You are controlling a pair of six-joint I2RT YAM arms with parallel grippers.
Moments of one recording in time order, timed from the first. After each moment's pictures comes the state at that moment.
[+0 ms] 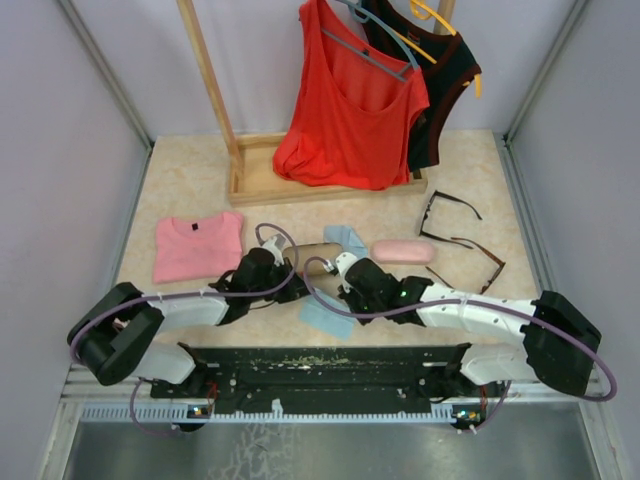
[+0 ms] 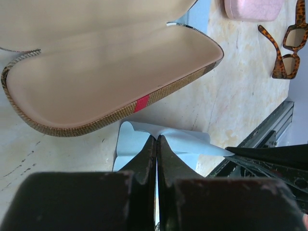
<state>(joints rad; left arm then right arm) -0.73 1.39 0.41 0.39 0.15 -0.89 0.99 1.23 0.65 -0.34 0.07 0.18</state>
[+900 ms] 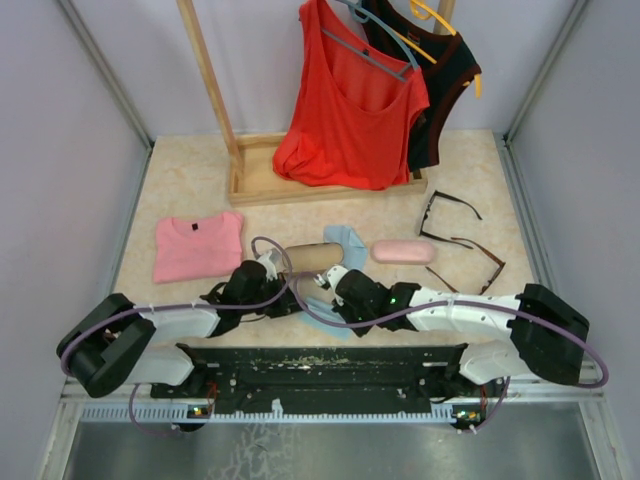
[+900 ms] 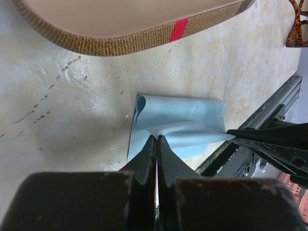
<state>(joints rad) -0.72 1.31 0.29 0.39 0.22 -0.87 1.09 1.29 0.65 -0.36 0.06 0.21</state>
